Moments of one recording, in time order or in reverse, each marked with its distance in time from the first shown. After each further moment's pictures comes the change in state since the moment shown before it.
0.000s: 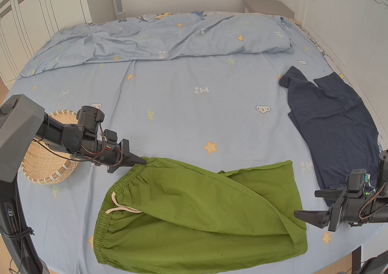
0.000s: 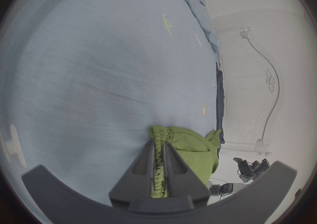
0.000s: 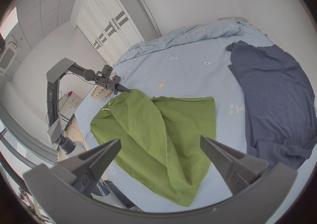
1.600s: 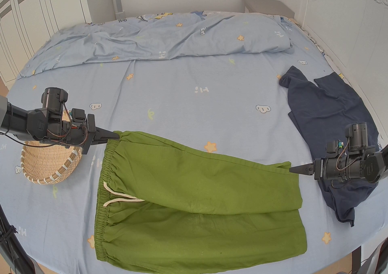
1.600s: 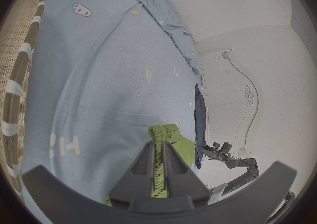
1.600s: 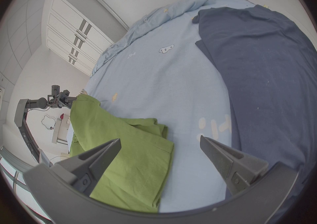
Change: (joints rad) left arm 0.167 -0.194 0.041 -0.016 -0.156 -0.051; right arm -0.400 0.588 -0.357 -0.049 0.282 -0.013
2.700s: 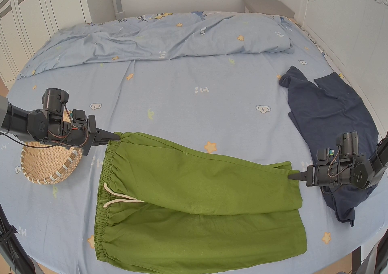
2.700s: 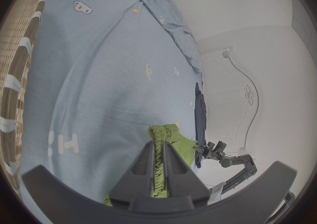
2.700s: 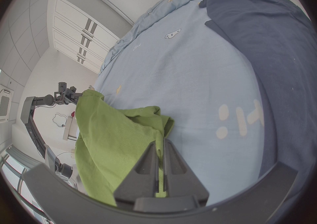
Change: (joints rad) left arm -0.005 0.002 0.006 0.002 0.000 0.000; right arm 0.013 0.130 0.022 -0.132 0.106 0.011
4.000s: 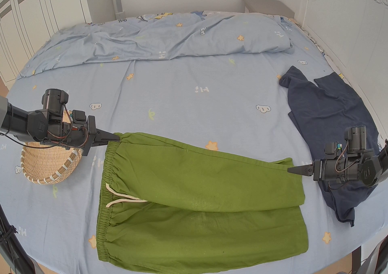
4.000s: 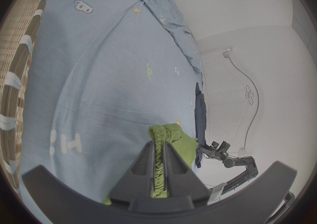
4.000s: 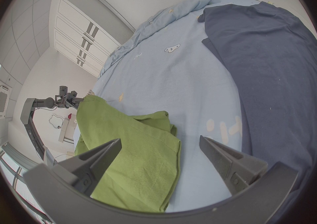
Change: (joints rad) left arm 0.002 -0.001 0.005 0.000 0.000 0.000; right arm -0.033 -0.081 0.006 0.023 -0.014 -0.009
